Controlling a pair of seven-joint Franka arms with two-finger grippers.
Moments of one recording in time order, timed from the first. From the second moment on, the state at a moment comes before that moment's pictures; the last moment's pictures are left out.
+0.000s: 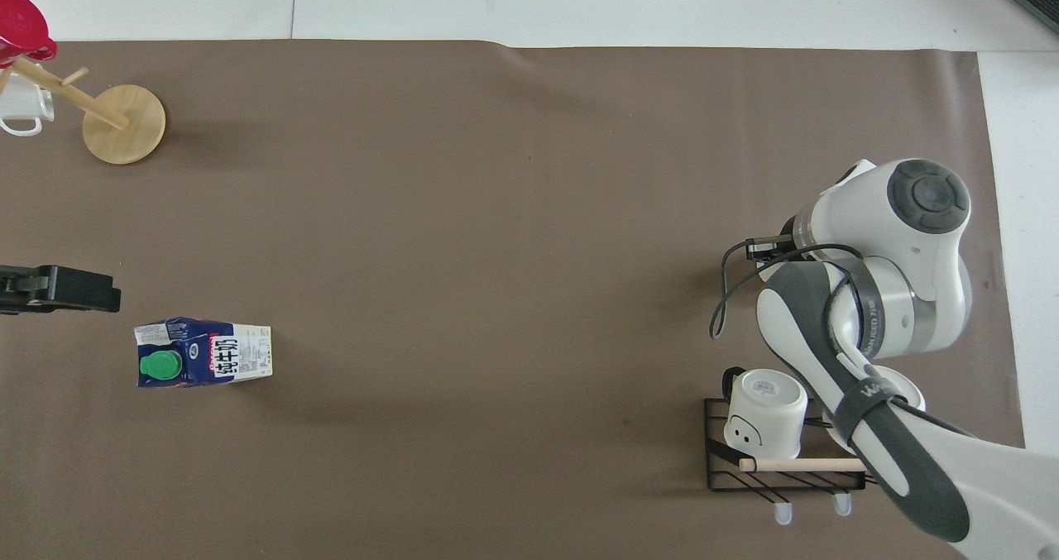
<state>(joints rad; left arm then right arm) -0.06 -0.20 0.02 -1.80 -0.01 1.58 0.00 0.21 0.22 -0.13 -2.04 -0.02 2.28 0.07</state>
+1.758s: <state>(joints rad) -0.04 -0.37 -0.01 -2.24 -0.01 1.96 0.08 0.63 0.24 -0.13 -1.92 -0.02 2.27 0.94</state>
